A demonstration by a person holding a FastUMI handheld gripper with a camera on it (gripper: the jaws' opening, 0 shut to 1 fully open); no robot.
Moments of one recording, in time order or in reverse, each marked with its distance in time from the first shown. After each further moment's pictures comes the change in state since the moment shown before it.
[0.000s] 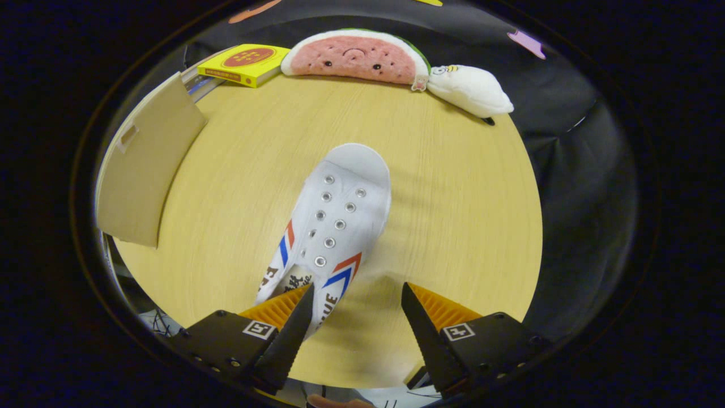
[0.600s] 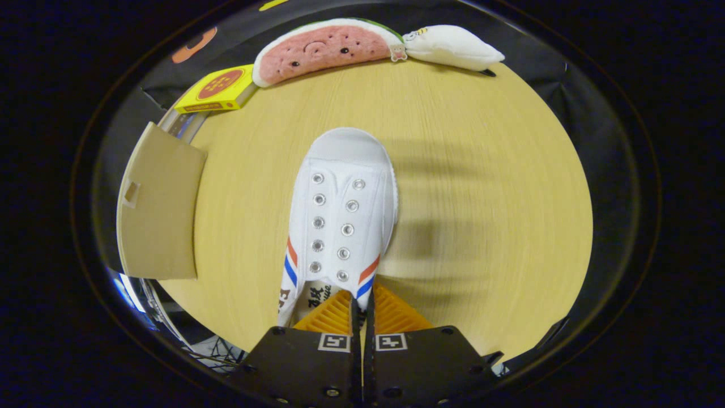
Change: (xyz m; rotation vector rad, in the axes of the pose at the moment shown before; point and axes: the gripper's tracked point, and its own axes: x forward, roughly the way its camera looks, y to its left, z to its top) arm 0.009 0.019 -0.001 0.255 0.089 0.301
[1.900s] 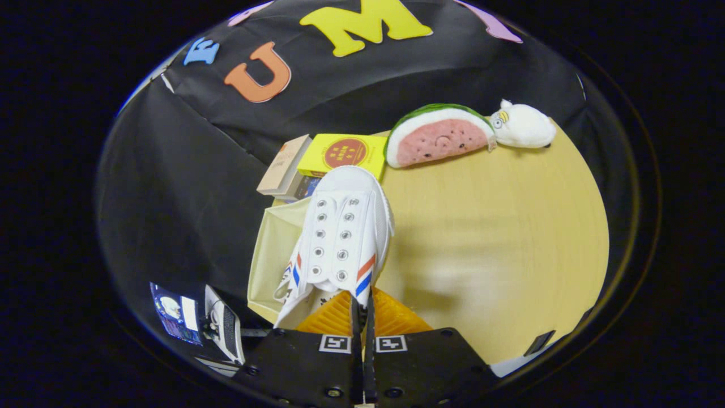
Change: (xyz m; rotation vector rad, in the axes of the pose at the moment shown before) arm -0.181 0.226 0.029 -0.082 -0.252 0.301
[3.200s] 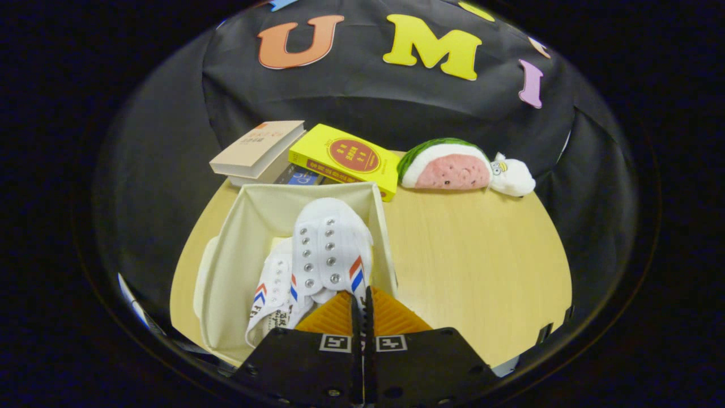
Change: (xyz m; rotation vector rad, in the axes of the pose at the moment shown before) arm 0.143 0.095 -0.021 -0.144 -0.211 -0.512
